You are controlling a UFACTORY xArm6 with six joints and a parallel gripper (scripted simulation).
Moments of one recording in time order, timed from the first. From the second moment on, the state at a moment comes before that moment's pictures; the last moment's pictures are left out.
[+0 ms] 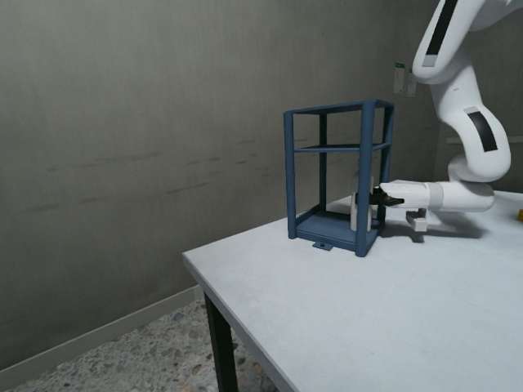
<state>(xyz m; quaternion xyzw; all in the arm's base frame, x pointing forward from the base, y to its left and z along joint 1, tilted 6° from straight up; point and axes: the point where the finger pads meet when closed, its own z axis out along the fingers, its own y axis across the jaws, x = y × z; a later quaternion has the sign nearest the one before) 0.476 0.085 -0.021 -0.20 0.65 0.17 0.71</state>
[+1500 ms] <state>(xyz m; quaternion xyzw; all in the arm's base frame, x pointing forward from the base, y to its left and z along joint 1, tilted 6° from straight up) 0.475 0.084 -0.023 -0.20 0.65 0.17 0.71</state>
